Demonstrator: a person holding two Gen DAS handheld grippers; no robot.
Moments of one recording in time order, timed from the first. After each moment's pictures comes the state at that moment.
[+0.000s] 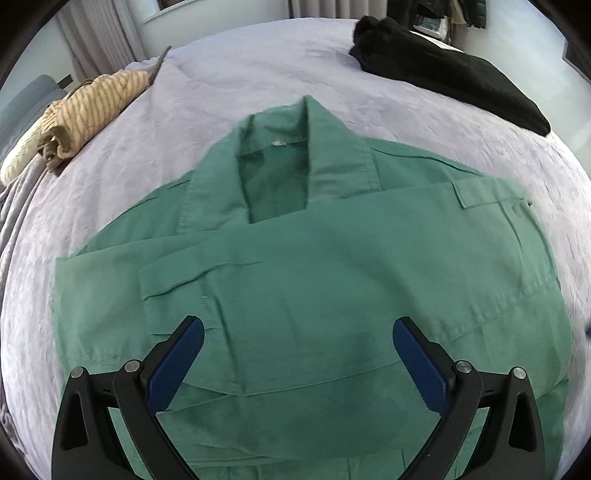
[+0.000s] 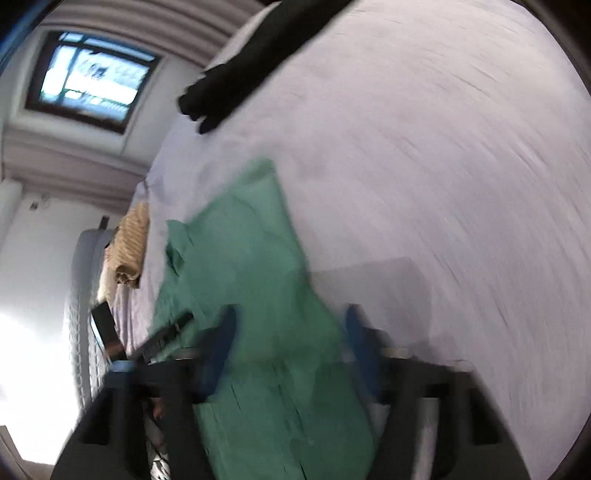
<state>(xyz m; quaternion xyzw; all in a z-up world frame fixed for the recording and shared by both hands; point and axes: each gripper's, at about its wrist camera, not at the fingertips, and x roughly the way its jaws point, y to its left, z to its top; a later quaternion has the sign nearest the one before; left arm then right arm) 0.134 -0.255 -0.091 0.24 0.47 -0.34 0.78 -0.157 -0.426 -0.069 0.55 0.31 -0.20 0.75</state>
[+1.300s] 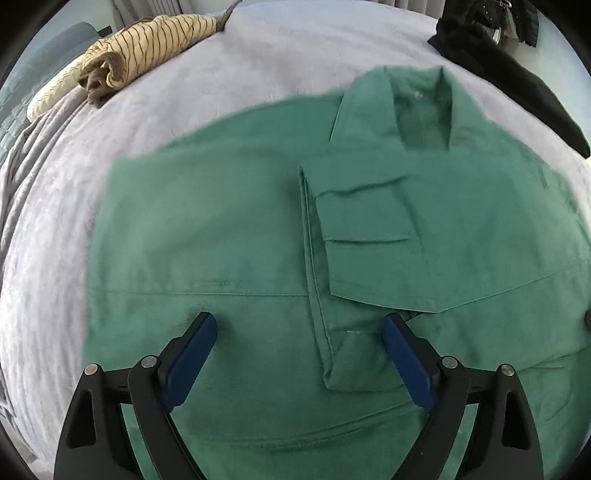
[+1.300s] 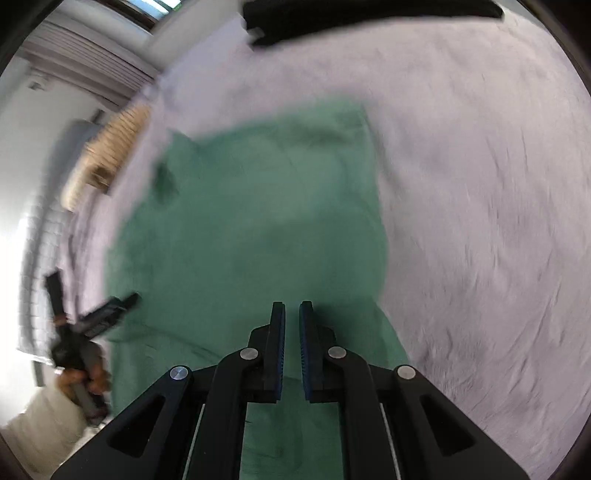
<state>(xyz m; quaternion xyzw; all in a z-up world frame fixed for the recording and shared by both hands) 0.194 -0.160 -0.133 0.21 0.52 -0.28 0.78 -0.101 -0.382 -0.104 0.41 0.49 -0.17 0.75</state>
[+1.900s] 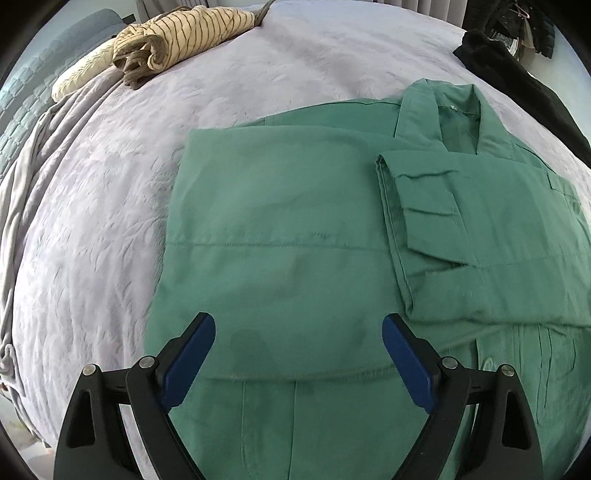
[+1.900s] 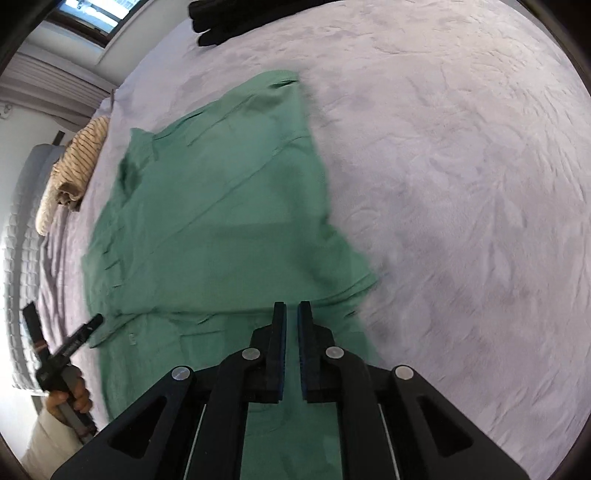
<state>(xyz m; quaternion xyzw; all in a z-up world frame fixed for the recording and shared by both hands) 0.196 -0.097 -0.102 0.21 0.54 -0.25 0.78 -0.134 -0.354 -0.078 0.45 0.48 -0.21 0.72</state>
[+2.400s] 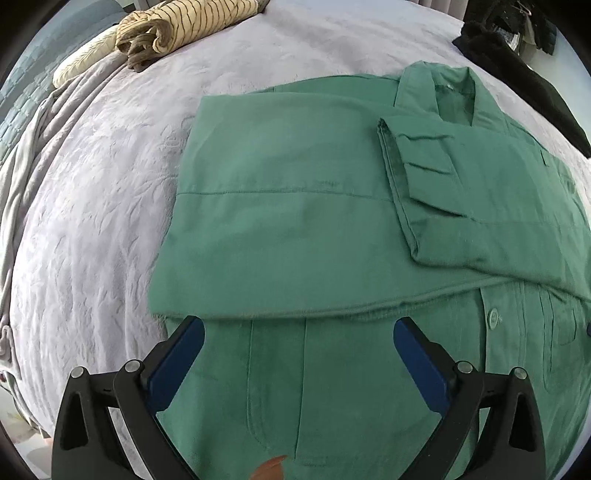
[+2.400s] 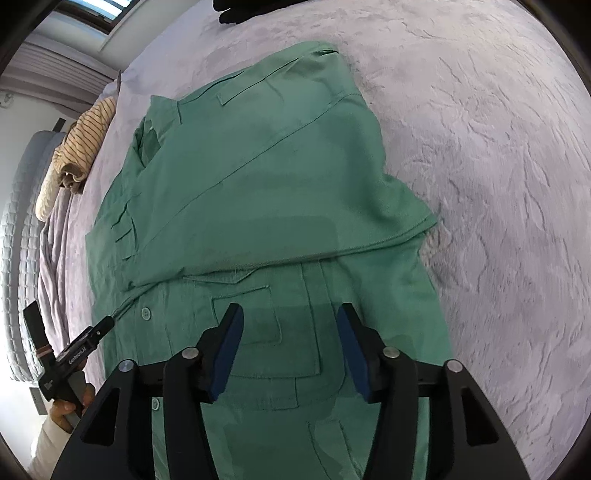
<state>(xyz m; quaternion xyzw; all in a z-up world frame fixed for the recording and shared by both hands) 0.177 -0.073 -0.107 0.21 0.56 -0.24 0.77 -0.122 -0.315 -0.074 0.44 0.50 -0.21 0.72</state>
